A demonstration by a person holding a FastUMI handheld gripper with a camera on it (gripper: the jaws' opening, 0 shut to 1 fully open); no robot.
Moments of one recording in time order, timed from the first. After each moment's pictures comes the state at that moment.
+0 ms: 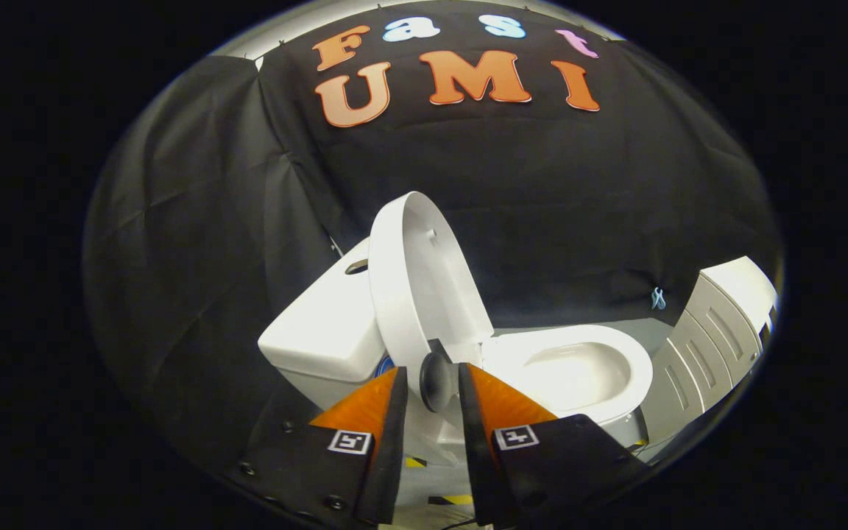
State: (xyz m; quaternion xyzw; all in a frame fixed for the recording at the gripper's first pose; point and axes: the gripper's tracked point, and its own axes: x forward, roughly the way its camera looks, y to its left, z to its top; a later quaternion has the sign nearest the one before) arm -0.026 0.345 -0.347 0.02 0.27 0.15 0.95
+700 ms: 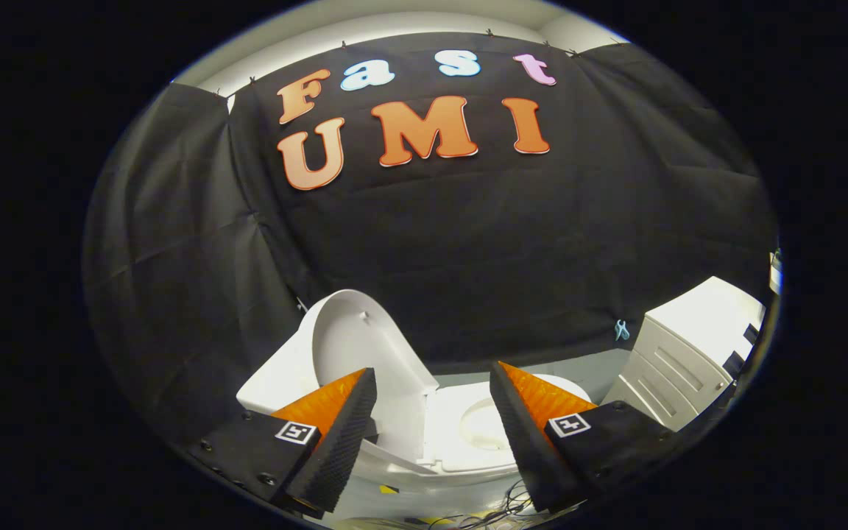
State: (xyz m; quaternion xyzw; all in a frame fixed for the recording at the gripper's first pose) arm 0.004 0.217 -0.230 0.03 0.18 0.09 0.98
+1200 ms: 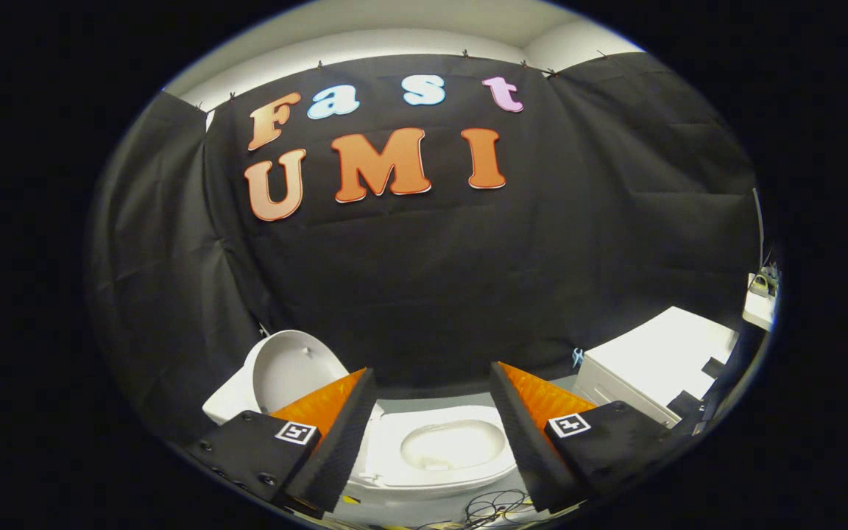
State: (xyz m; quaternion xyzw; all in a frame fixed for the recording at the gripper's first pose) arm 0.010 0.098 -0.160 0.02 0.13 0.03 0.99
